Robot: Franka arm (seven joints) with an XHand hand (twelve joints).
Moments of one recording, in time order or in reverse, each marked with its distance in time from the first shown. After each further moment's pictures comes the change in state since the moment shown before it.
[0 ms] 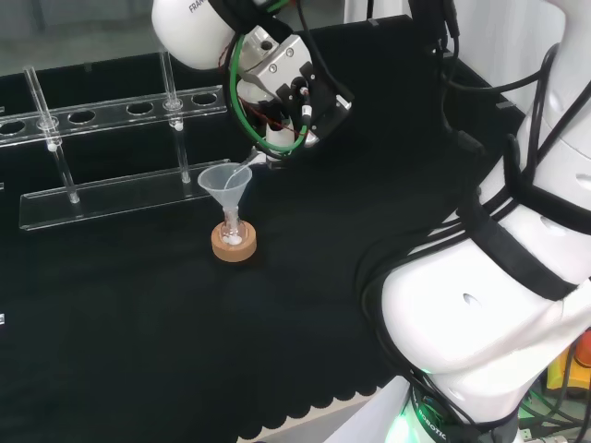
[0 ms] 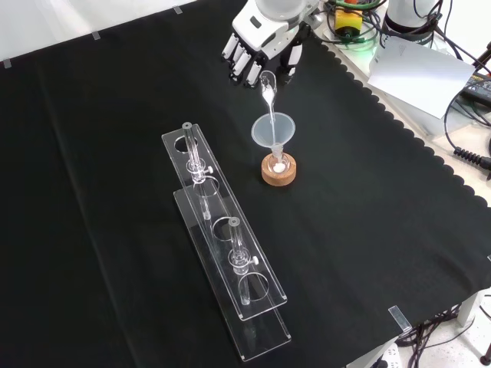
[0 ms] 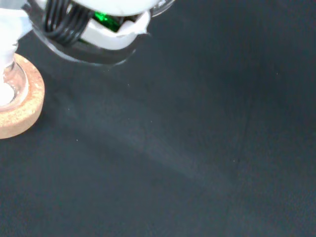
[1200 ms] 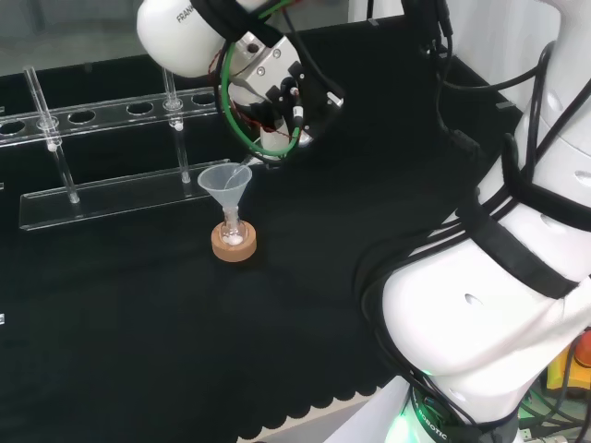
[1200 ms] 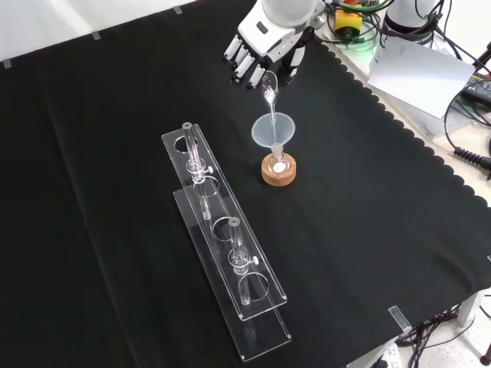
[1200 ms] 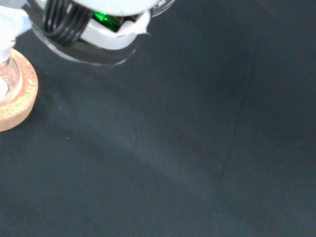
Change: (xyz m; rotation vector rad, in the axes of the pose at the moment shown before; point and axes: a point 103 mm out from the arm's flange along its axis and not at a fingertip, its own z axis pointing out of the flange) arm 0.006 -0.001 -0.009 0.002 -0.078 -0.001
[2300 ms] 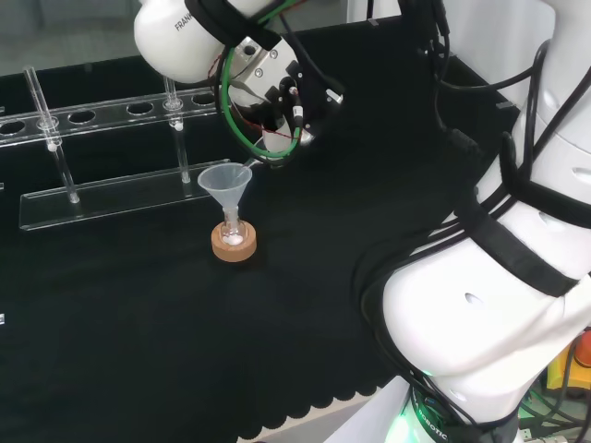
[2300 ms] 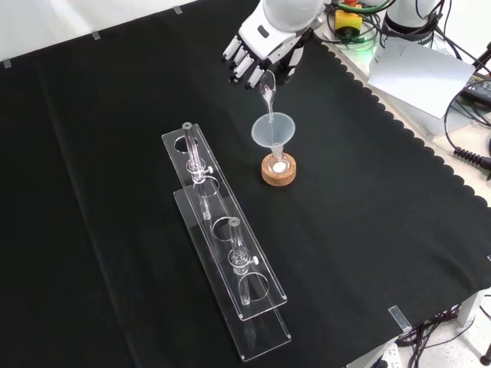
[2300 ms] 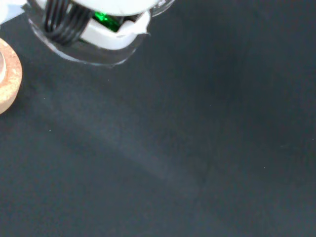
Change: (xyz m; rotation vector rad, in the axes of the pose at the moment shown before) arm -0.005 0.002 0.000 0.008 -0.060 -0.001
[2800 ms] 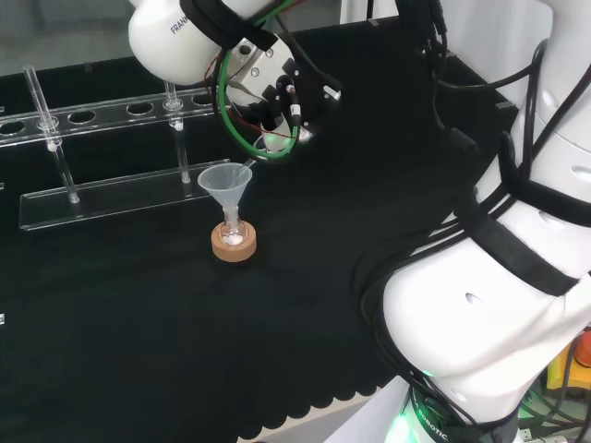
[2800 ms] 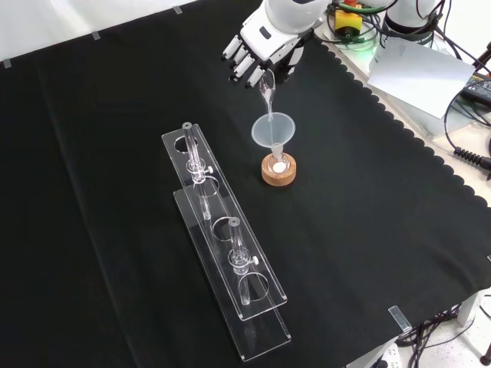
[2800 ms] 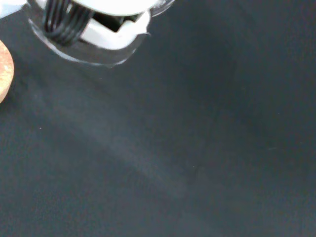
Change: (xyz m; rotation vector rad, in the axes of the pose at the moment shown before) arm -0.002 -0.001 -0.004 0.004 -0.040 0.001
